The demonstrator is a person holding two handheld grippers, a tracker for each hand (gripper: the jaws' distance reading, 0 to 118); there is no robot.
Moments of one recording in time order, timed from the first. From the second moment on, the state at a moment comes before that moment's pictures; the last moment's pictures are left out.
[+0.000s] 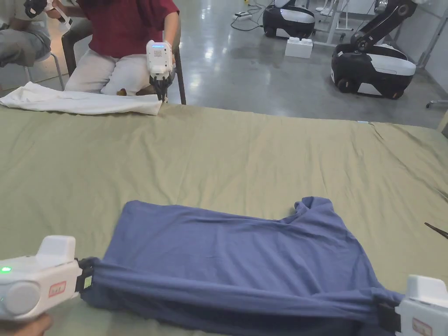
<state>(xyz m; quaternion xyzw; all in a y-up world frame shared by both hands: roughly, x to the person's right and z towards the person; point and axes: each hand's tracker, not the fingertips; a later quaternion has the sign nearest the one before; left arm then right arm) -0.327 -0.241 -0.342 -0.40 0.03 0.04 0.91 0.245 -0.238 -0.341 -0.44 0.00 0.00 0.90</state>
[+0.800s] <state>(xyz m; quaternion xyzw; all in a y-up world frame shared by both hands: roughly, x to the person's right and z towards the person) -0.284 -0.230 -0.369 -0.31 0.02 0.01 0.95 0.213 -0.243 -0.374 -0.29 -0.01 0.01 0.96</state>
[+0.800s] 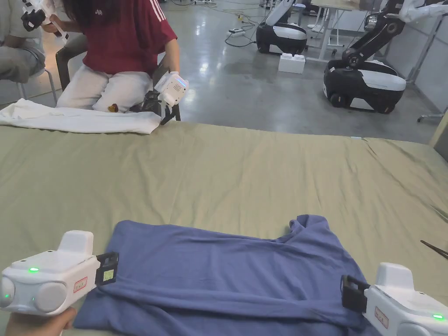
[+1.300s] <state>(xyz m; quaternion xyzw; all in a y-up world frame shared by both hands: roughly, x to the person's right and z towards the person) -0.269 -0.212 -0.281 -0.17 0.05 0.00 0.98 0.145 -0.208 -0.298 -0.14 0.00 0.01 0.99</state>
